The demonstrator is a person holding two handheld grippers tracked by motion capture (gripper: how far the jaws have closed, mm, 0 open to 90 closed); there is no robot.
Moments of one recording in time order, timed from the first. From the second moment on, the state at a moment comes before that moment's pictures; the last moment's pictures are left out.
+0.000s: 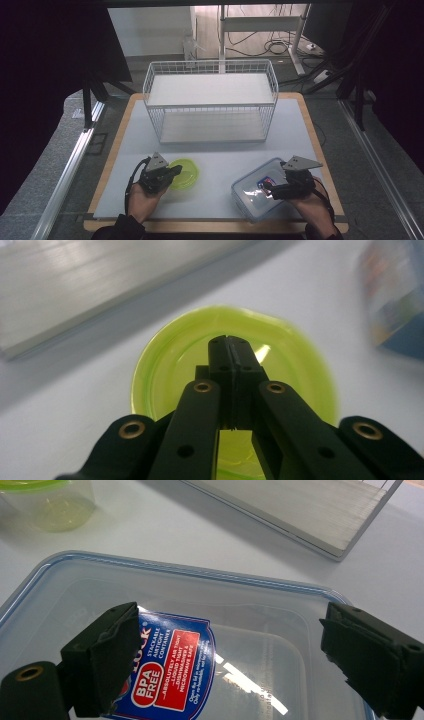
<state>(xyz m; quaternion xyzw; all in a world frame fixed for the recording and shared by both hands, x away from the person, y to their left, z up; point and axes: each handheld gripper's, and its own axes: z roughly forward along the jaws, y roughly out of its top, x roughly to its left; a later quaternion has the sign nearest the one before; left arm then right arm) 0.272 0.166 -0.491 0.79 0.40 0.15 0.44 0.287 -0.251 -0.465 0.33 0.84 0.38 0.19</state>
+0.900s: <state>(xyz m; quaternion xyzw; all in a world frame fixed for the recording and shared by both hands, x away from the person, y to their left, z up) 0.275 0.131 -0.490 0.82 0.40 0.11 0.40 0.286 -0.252 -0.464 0.33 0.84 0.39 0.19</state>
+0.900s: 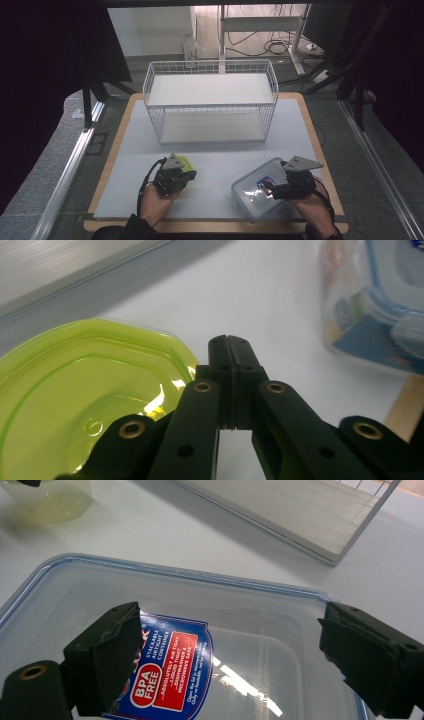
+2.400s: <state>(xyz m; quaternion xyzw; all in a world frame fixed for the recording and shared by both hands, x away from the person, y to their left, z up) 0.245 0.087 -0.503 0.84 0.31 0.06 0.44 0.286 -0.311 -0.449 0.41 0.81 0.37 0.20</state>
